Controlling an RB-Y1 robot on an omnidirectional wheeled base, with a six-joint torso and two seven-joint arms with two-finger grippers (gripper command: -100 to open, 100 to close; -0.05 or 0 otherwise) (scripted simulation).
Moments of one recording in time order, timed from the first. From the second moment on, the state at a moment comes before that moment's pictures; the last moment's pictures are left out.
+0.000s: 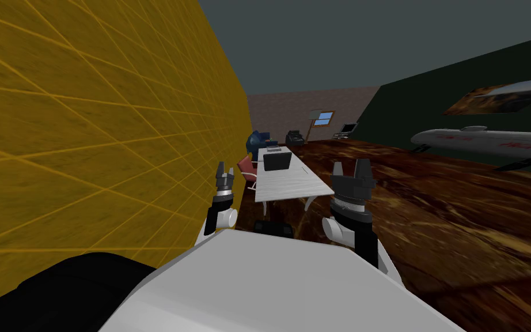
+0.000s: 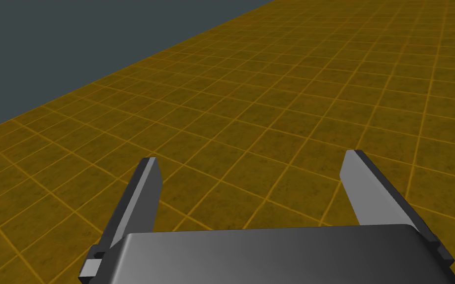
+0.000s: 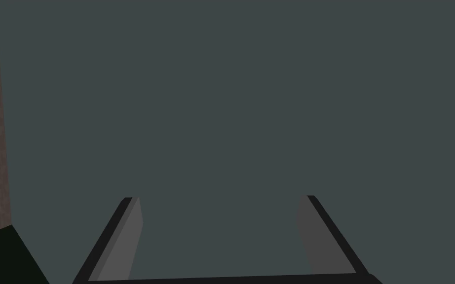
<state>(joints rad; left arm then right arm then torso) 0.51 0.00 -0.02 -2.29 0.10 -0.38 -0.17 0.48 -0.04 -0.04 -2.29 0.04 -0.63 0.00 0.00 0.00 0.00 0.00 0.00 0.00</state>
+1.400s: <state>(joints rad) 0.46 0.10 -0.02 -2.22 0.12 -0.34 -0.13 0.48 -0.04 -0.04 -2.29 0.04 -0.63 0.00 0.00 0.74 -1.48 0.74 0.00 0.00</state>
